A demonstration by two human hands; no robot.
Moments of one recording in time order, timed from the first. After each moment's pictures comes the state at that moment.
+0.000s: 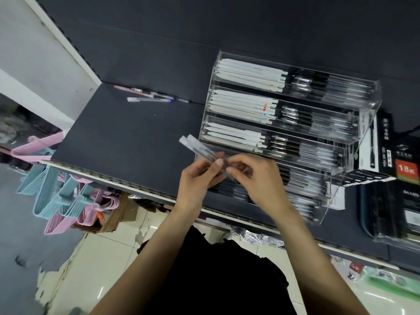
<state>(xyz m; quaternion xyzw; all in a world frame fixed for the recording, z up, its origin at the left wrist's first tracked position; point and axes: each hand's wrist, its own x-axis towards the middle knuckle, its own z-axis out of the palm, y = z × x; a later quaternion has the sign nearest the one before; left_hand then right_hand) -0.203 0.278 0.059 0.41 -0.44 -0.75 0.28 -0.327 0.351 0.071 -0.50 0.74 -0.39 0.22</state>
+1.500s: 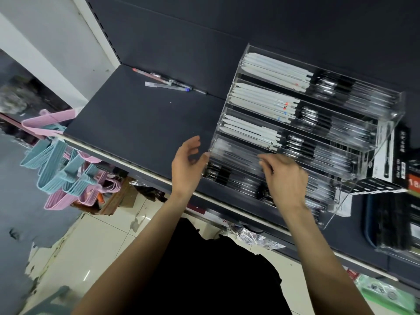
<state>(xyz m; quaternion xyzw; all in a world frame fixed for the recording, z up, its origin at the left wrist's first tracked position) -0.173 0.251 0.025 0.54 -0.58 -0.53 0.31 -0.347 0.361 0.026 -0.53 0.82 -0.22 -0.06</state>
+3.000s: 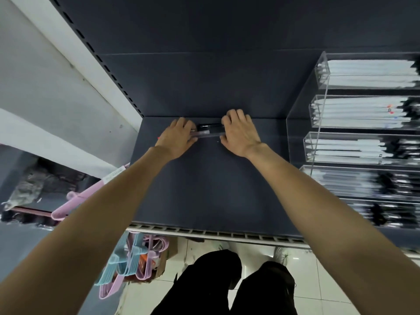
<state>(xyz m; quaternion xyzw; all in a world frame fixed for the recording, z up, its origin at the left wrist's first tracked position) -0.125 -0.096 -0.031 0.24 -0.97 -0.09 -0.06 -0.272 0.044 -0.040 -0.55 0.83 -0.04 0.02</state>
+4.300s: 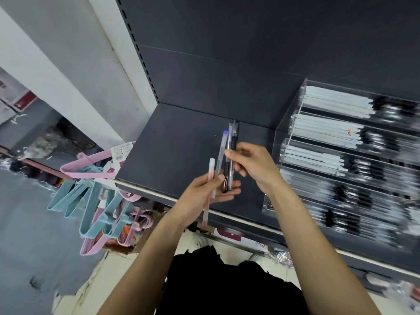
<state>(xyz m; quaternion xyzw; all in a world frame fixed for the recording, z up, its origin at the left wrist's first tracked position) -0.060 0.141 0.057 0.32 -0.43 -0.83 0.13 -0.217 0.182 0.070 -0.31 0.67 -0.50 0.45</state>
